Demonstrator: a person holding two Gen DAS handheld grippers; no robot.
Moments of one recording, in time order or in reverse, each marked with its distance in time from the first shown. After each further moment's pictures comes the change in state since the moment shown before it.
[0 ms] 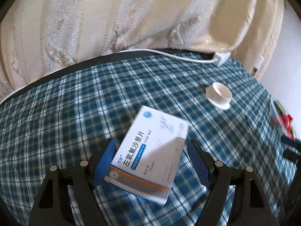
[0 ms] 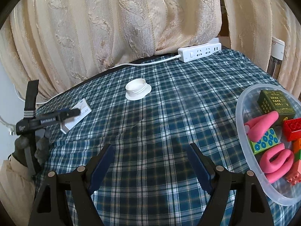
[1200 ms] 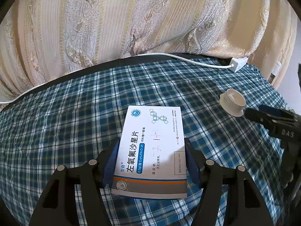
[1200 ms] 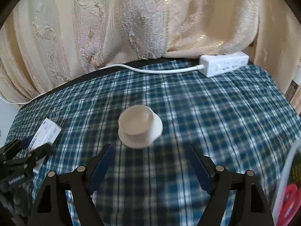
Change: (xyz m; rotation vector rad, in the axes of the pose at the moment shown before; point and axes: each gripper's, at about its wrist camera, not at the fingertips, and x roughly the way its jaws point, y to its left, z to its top) left arm -0.008 -0.002 0.003 -0.077 -0.027 0.158; right arm 0.113 0.037 0.089 -0.082 0.061 -0.063
